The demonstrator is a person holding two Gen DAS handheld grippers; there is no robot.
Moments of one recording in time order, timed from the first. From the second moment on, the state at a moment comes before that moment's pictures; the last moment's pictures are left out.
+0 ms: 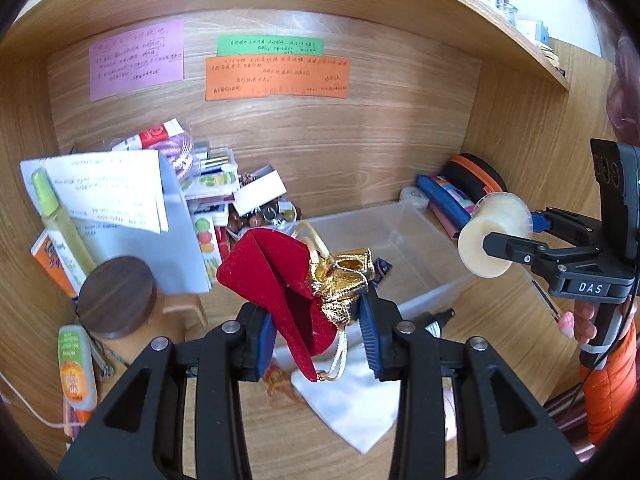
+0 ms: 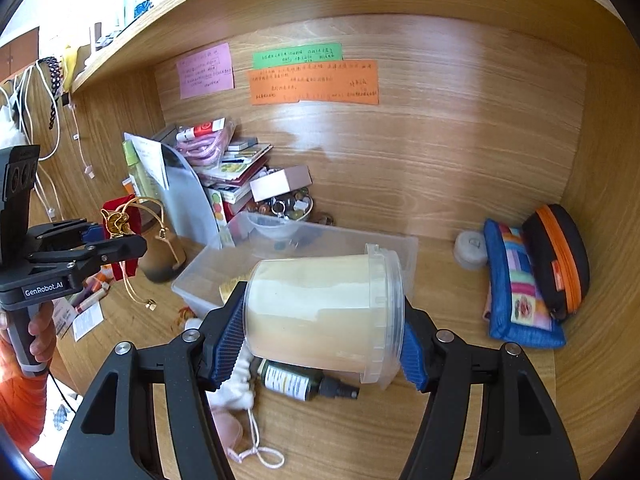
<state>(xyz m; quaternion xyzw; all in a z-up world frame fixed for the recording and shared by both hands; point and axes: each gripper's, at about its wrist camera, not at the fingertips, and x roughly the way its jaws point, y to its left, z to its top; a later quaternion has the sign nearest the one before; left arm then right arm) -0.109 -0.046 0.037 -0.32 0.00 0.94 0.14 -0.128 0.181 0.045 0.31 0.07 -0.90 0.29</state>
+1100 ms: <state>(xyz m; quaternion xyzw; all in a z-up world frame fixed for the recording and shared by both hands) -0.240 -0.026 -0.022 -0.40 0.02 0.90 0.16 -0.247 0.111 -0.025 0.41 0.14 -0.85 0.31</state>
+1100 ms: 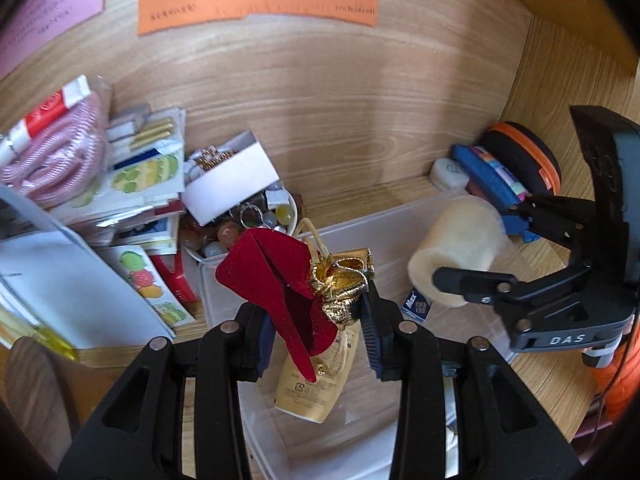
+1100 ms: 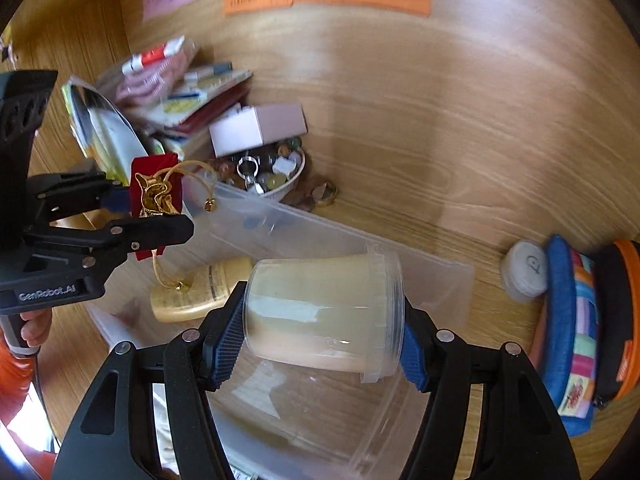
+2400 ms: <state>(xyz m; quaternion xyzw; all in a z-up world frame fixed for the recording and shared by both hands) -0.265 -0.005 -0.053 -0.46 0.05 0.87 0.16 -0.259 0.085 -0.049 0.44 0.24 -0.82 0.27</state>
